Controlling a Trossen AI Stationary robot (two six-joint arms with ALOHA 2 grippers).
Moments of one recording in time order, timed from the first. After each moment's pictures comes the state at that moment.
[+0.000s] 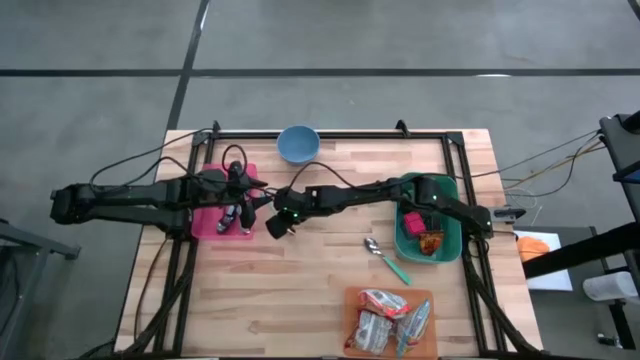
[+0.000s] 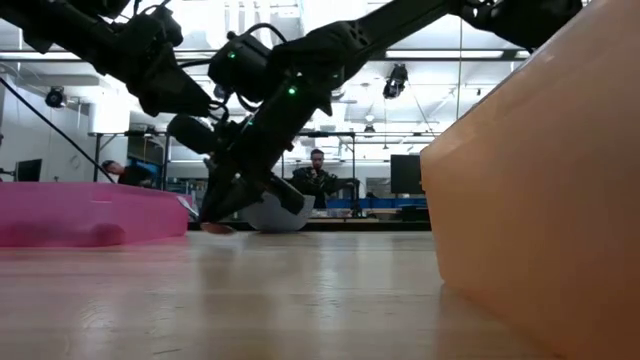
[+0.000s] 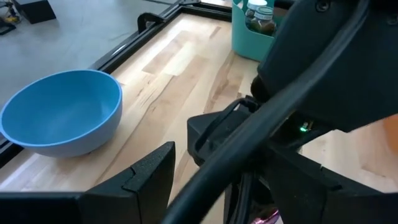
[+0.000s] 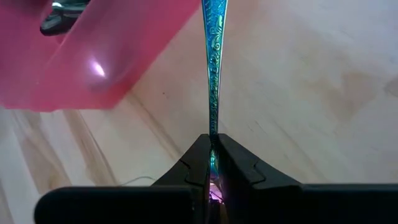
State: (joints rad) left arm 0.14 0.76 0.48 -0.20 -0.16 -0.13; right arm -0.05 2.43 1.95 -0.40 0.03 0.81
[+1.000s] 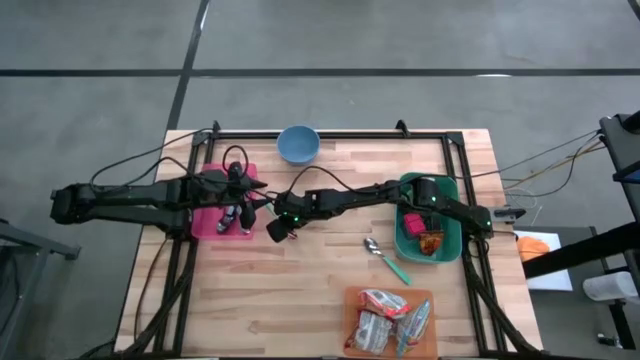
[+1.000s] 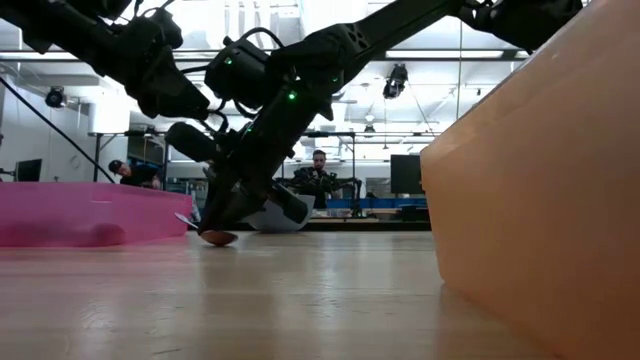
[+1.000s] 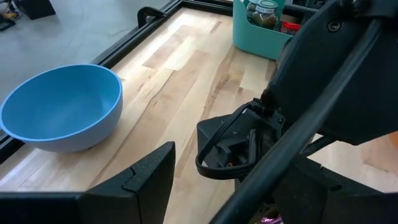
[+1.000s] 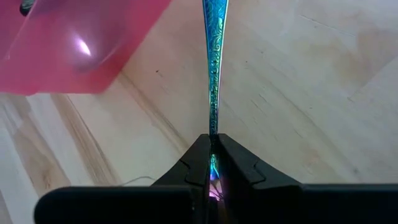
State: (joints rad) left arm 0.14 0.76 0.48 -0.22 -0.16 -0.13; right arm -0.04 2.44 1.94 -0.41 0.02 0.87
